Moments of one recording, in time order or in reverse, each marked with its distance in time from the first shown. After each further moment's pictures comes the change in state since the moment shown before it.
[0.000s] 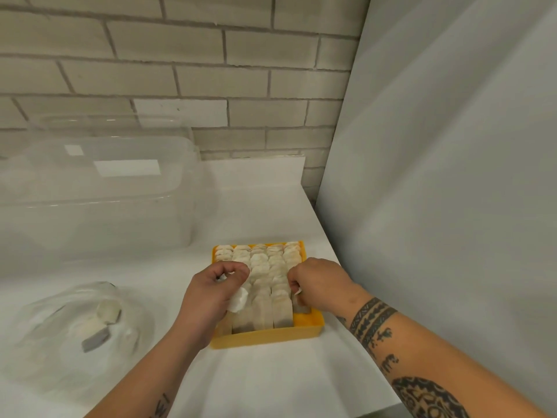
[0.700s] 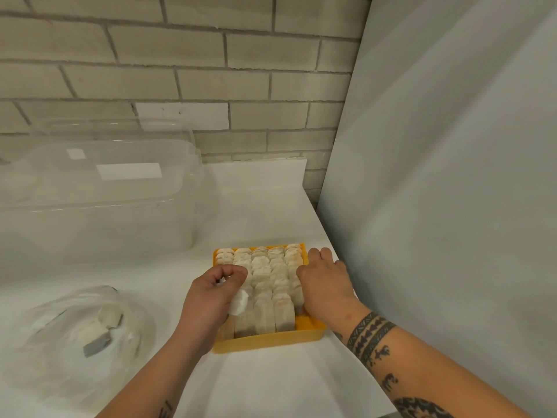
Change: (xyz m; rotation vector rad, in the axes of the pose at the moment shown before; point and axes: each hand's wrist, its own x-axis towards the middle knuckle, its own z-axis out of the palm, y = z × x) left_hand 0.002 -0.003 0.001 -0.037 0.044 -0.015; right_hand 0.004 -0.010 0.016 -0.254 0.150 0.207
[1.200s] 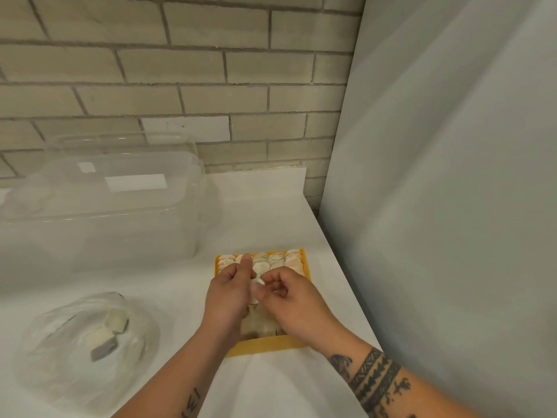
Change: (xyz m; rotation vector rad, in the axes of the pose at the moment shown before) left_hand -0.012 0.022 0.036 -0.006 0.082 -0.090; right_hand -0.037 -0.037 -0.020 1.414 0.012 0.040
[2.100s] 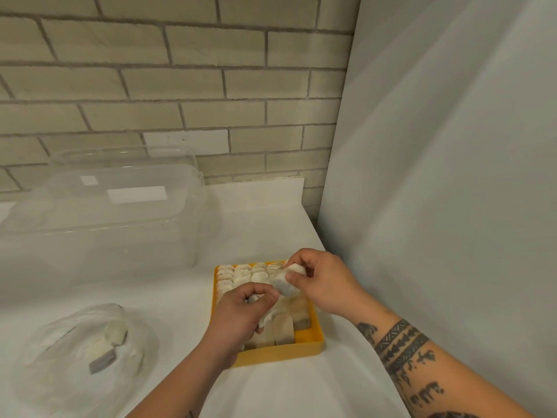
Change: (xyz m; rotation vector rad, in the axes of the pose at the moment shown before) left_hand -0.012 -0.008 -0.003 0.118 -0.261 0.115; right_hand 0.027 -0.008 -0.068 -0.287 0.049 -0.173
